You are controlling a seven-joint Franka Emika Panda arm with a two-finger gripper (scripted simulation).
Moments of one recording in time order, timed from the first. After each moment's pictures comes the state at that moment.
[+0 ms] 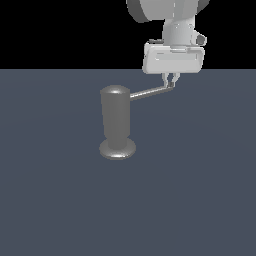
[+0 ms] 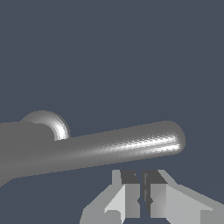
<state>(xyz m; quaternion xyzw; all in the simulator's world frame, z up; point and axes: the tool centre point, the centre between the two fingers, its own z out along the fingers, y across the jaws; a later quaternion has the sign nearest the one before) 0.069 -0.147 0.236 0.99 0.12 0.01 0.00</state>
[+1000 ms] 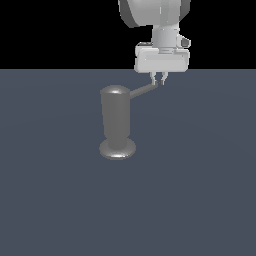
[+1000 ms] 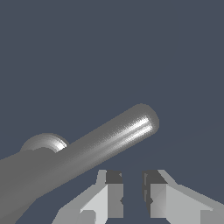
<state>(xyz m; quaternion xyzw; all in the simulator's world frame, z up) 0.123 -0.123 0.236 0.99 0.12 0.01 0.00</state>
